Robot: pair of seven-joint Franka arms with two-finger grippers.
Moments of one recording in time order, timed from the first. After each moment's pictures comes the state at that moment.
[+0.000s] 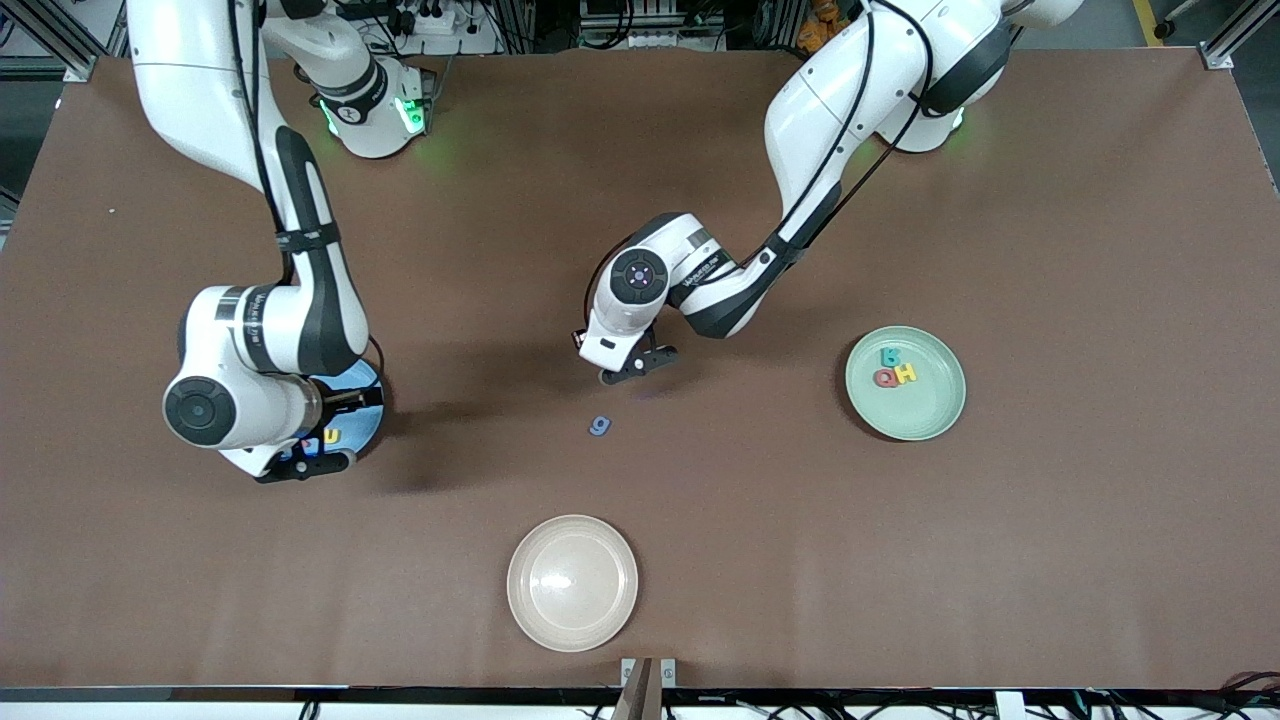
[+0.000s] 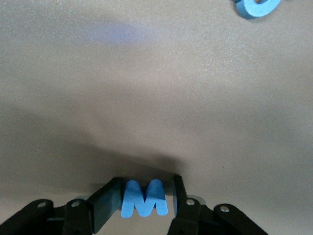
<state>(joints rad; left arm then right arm) -0.59 0.95 -0.36 -1.38 0.06 2.33 -1.24 0.52 0.61 -0.44 -1.63 0.22 1.90 -0.14</state>
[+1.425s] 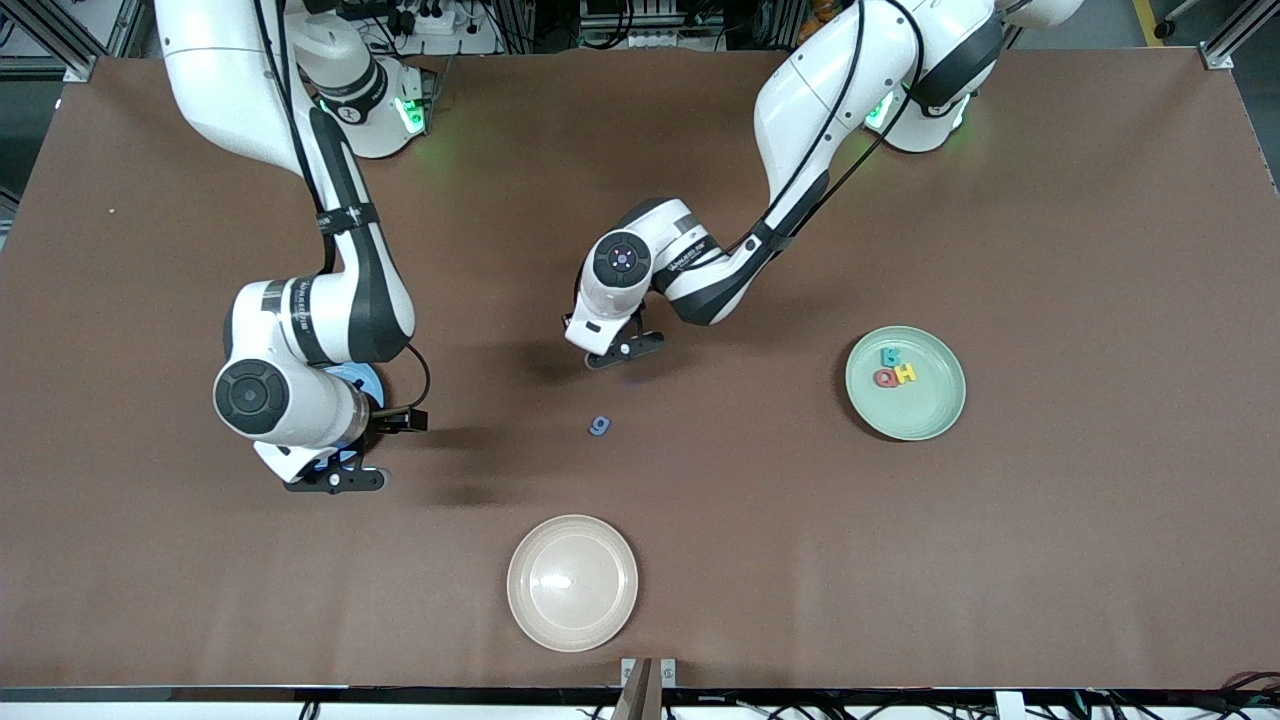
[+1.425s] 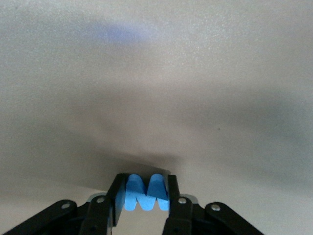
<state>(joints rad) -0.63 0.94 -0.36 -1.39 0.06 2.31 -1.24 0.53 0.62 -0.38 -1.55 0.22 1.96 0.09</state>
